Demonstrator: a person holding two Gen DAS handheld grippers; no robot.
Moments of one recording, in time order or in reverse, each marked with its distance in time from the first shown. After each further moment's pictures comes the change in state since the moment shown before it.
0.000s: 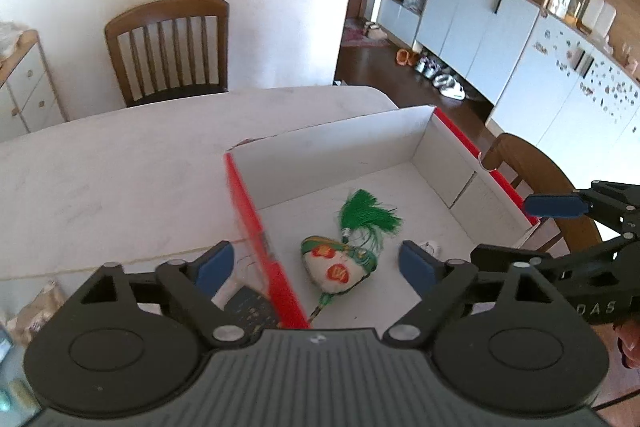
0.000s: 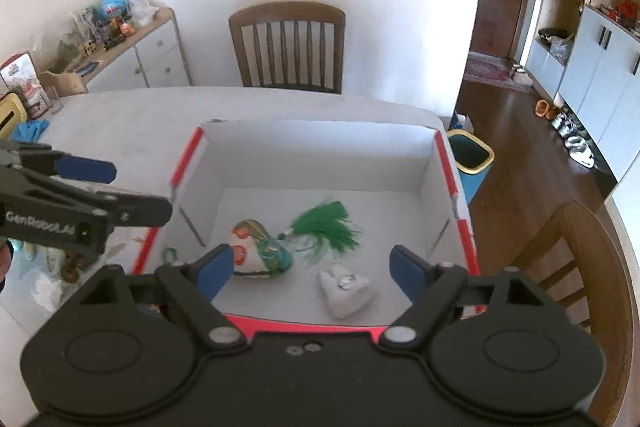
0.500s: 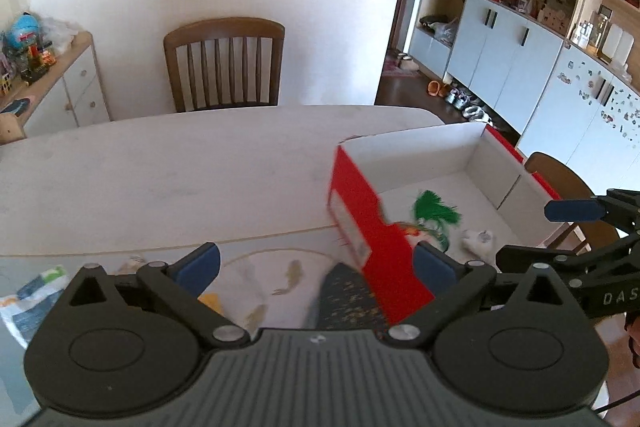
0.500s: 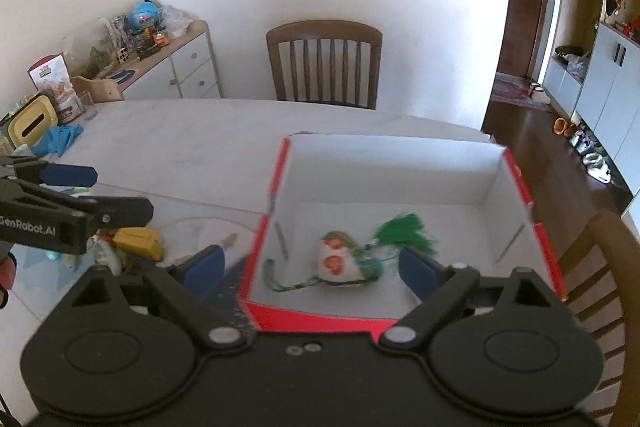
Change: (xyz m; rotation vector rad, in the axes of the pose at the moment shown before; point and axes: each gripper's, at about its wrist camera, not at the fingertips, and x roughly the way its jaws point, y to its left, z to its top) left arm -0.061 0.081 -0.047 -0.036 -0.095 0.076; right arm -0.004 0.088 -0.006 -0.012 -0.053 0.040
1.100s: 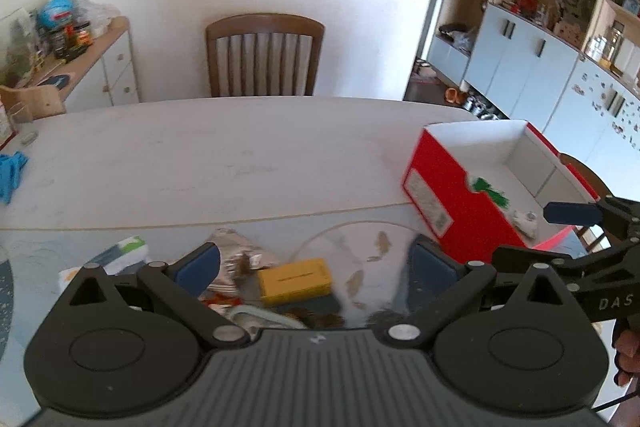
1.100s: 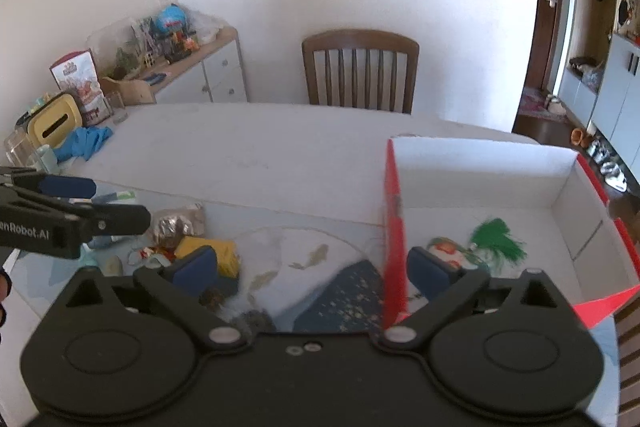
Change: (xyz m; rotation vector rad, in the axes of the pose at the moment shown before) left arm -0.031 0.107 -0.038 -0.046 -0.017 0.023; right arm 0.027 0.098 -0.010 -0.002 -0.067 0.033
